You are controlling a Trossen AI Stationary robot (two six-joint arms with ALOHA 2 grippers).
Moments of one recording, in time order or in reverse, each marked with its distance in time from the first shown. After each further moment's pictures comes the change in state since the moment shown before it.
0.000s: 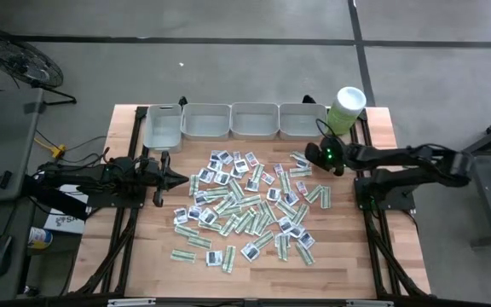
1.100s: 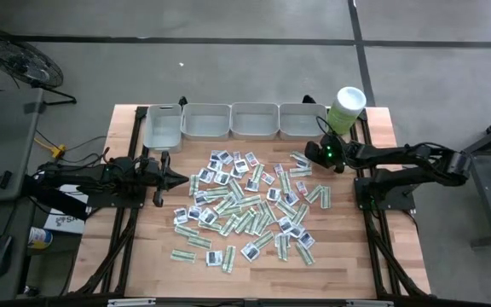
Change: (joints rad) left arm 0.000 0.000 0.000 0.000 0.000 0.000; right arm -0.042 0.016 0.000 0.021 -0.008 -0.083
